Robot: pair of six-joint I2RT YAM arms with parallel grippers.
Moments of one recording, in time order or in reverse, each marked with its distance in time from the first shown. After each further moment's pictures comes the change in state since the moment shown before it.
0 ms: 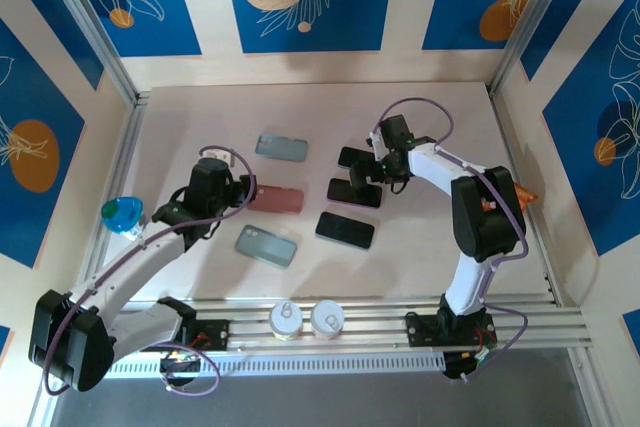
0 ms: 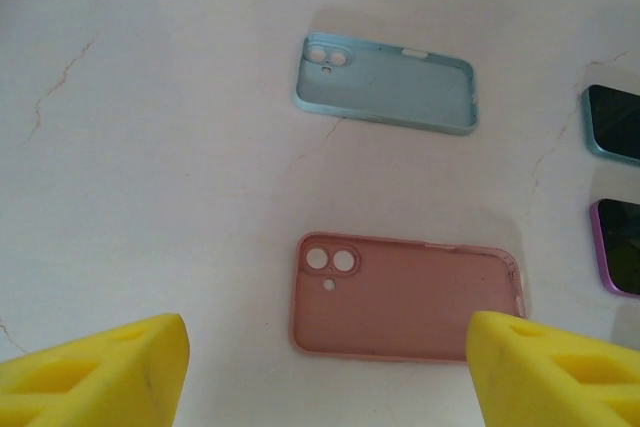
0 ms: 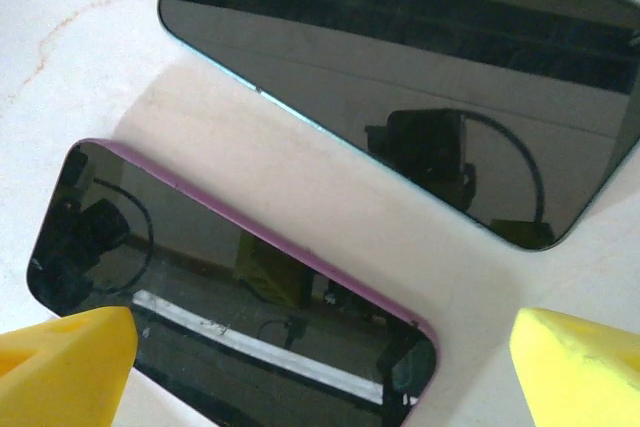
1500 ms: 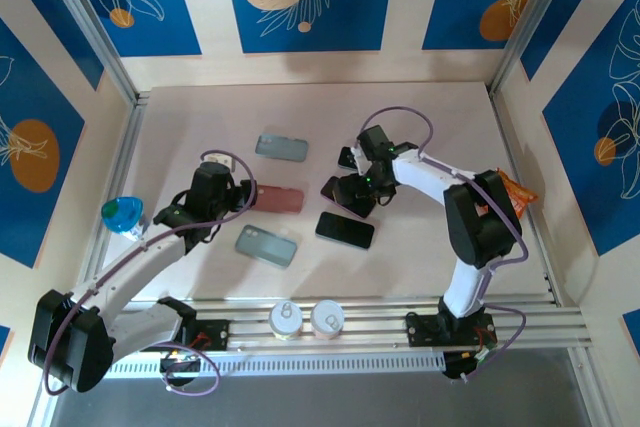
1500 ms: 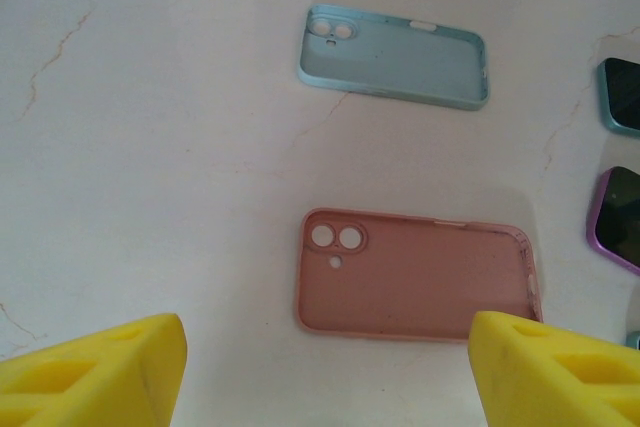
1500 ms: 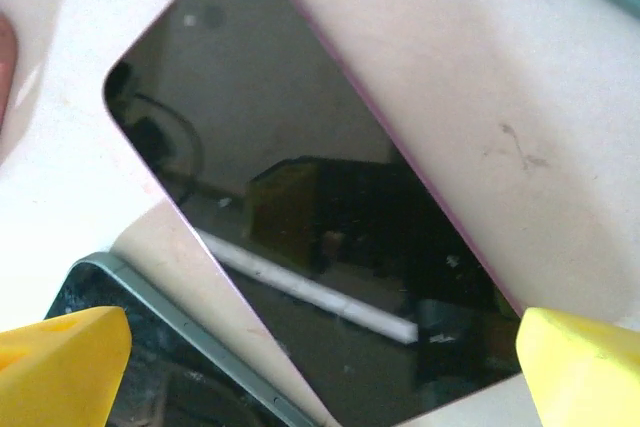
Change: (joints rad) left arm -0.006 -0.007 -0.033 -0.003 -0.003 -0.003; right arm 0.169 -0.041 -0.010 -0.117 0.038 0.036
